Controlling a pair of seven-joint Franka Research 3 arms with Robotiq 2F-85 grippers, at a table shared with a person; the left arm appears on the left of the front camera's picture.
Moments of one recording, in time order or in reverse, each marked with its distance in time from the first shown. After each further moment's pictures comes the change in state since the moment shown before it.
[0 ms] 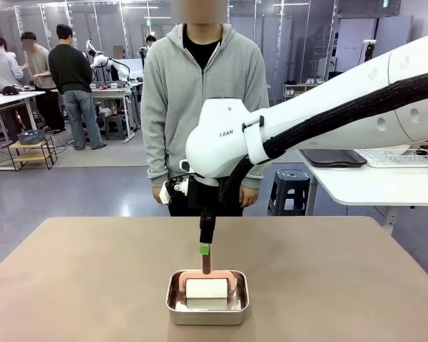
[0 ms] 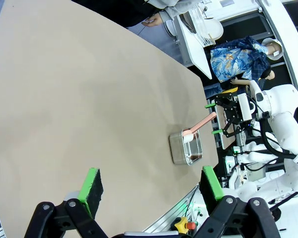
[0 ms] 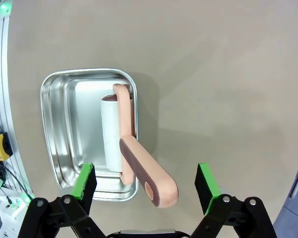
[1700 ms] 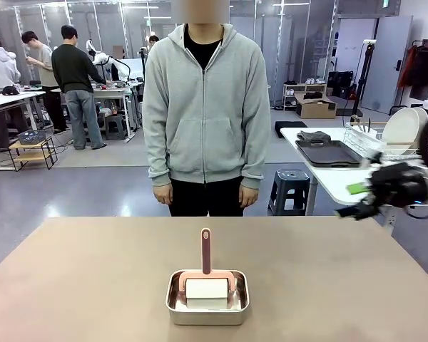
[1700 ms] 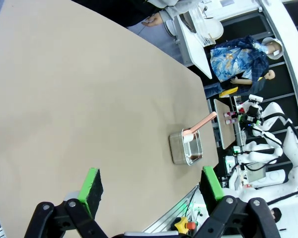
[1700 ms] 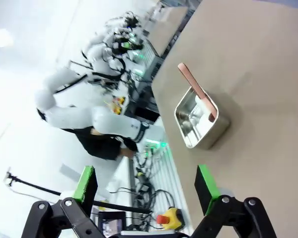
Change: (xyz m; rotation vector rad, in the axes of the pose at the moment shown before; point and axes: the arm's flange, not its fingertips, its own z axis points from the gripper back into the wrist) left arm 0.000 0.000 0.000 0.000 0.000 0.000; right arm -0.441 -0.002 0.051 0.805 -1.038 -0.795
